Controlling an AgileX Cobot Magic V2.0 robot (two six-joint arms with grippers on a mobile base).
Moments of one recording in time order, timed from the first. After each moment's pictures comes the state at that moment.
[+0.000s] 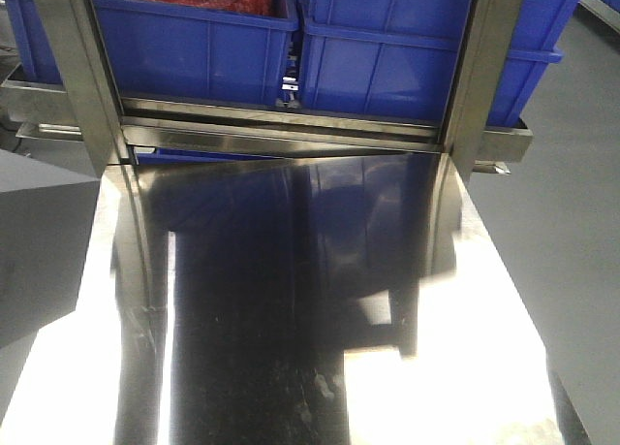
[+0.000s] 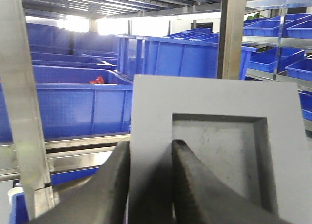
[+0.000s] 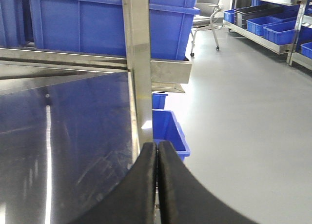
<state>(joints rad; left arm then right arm) -0.29 0.32 -0.54 -0.22 0.28 0.15 -0.09 -0.02 0.03 0.01 0.22 0.01</state>
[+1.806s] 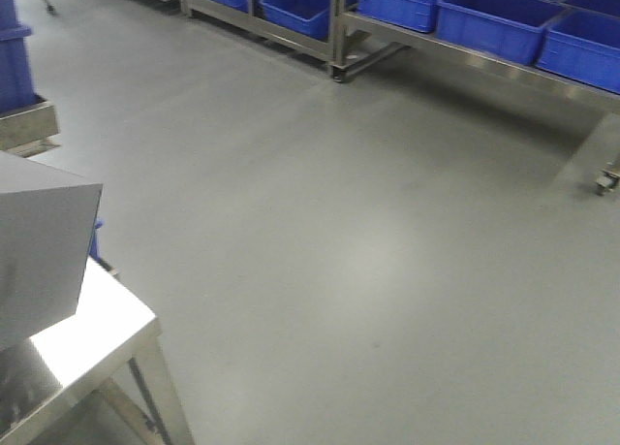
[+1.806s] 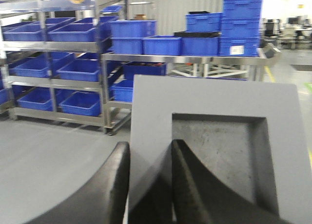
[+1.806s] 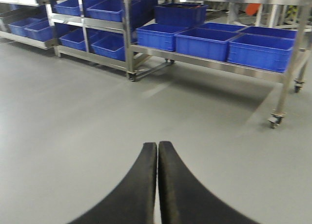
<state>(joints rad) -0.29 0.32 -0.54 -0.22 0.28 0.15 -0.09 -0.02 0.03 0.01 0.22 0.01</state>
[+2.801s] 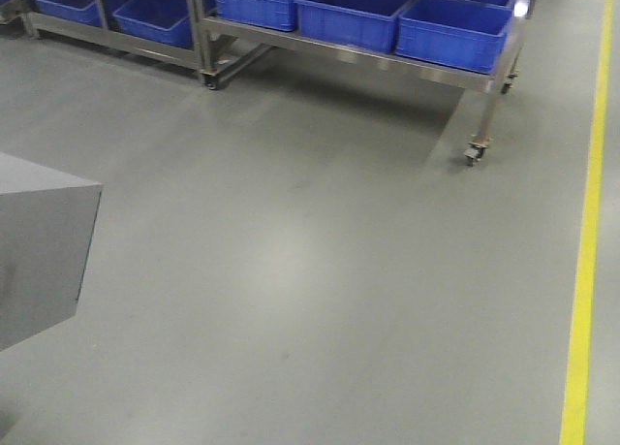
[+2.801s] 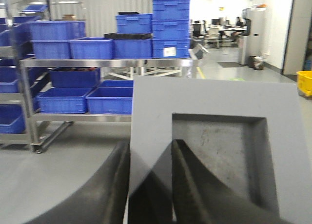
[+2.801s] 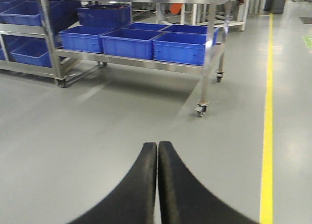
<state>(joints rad) -0.29 0.32 -0.54 -0.22 0.28 0.15 -0.09 -0.02 0.03 0.01 0.22 0.01</state>
